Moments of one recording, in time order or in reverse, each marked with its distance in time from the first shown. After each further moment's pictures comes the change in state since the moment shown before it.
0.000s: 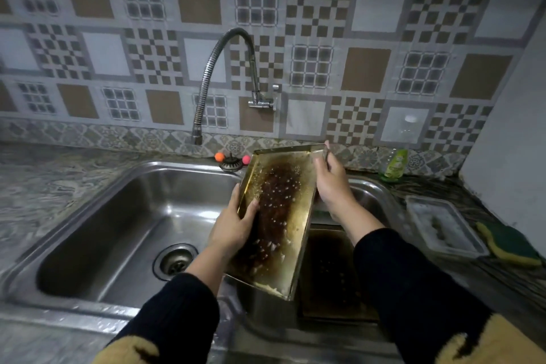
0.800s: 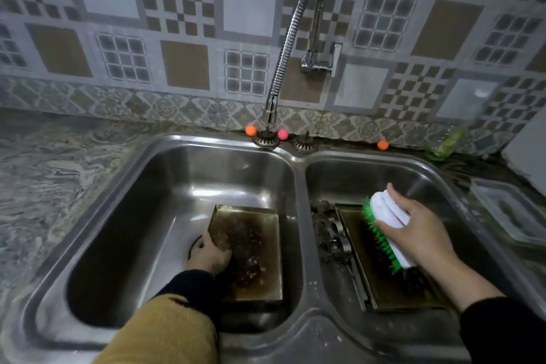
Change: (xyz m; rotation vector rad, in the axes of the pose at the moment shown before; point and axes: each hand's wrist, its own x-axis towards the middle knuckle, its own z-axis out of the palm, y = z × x) left_hand 0.076 -0.239 -0.069 0.113 -0.292 -0.484; right_hand -0.043 0.060 0.058 -0.773 0.113 0.162
